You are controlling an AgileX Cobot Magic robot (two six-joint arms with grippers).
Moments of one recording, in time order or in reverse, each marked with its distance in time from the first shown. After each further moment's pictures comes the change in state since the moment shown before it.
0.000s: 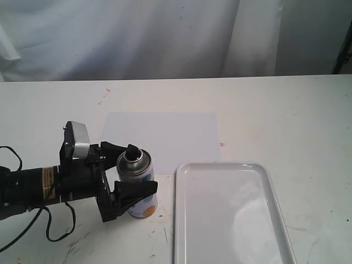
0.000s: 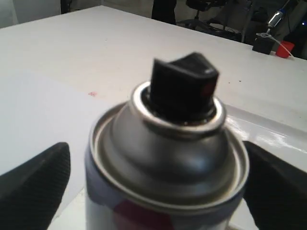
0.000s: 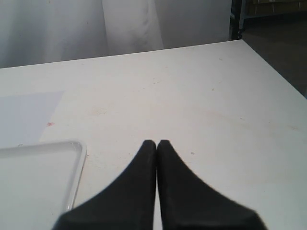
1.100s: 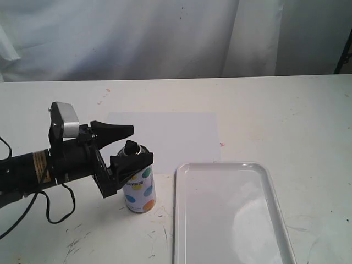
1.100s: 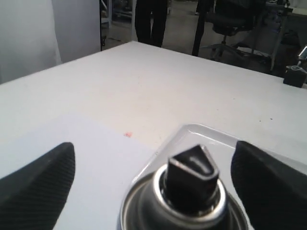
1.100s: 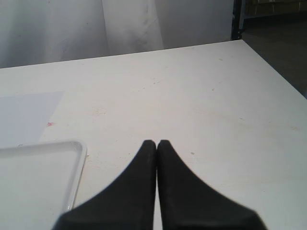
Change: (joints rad) left arm 0.000 -0.109 0.000 -0.113 0.008 0.000; right arm 0.000 0.000 0.000 0.000 0.000 0.000
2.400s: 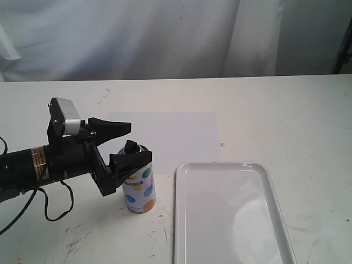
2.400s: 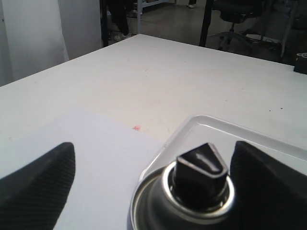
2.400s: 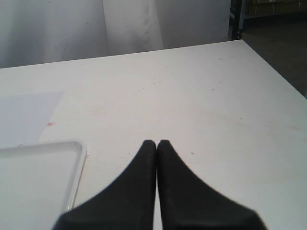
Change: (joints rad) left arm 0.000 -0.030 -0.006 0.011 0.067 0.000; right arm 0.000 0.000 0.000 0.000 0.000 0.000
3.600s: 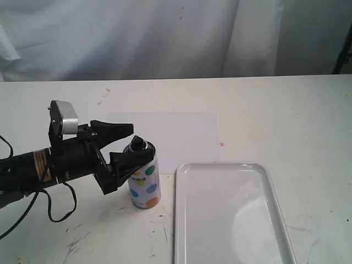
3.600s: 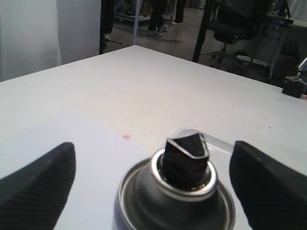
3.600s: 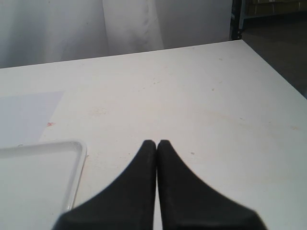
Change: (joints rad) left arm 0.000 0.047 0.000 -0.022 -0.083 -0.042; right arm 0.000 0.000 0.000 0.000 0.000 0.000
